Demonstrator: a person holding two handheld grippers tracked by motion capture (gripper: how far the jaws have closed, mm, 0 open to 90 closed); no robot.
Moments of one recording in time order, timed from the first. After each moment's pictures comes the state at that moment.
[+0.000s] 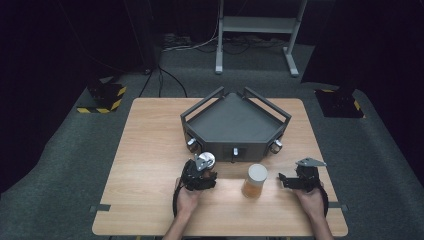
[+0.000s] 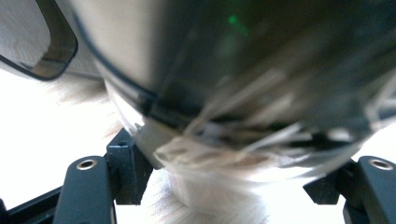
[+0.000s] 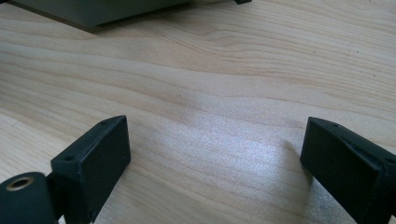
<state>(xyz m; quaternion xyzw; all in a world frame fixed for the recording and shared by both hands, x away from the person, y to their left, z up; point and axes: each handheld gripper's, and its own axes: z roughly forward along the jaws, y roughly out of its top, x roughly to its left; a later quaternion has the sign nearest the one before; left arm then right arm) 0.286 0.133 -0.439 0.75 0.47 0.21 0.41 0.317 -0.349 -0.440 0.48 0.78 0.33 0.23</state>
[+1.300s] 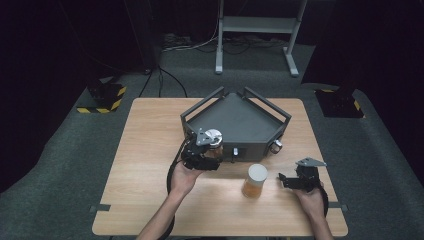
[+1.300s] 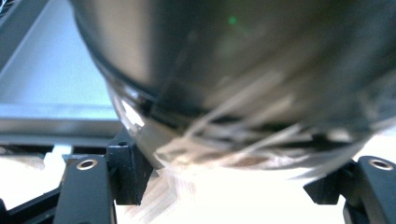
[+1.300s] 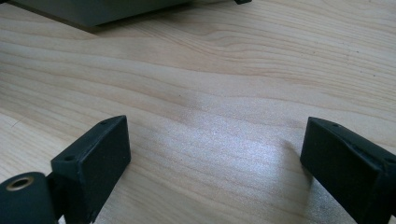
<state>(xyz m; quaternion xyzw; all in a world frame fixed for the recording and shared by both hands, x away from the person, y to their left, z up) 0.298 0.136 -0.355 0.69 0.47 0.15 0.53 0.317 -0.349 -0.440 0.48 0.78 0.33 0.23</state>
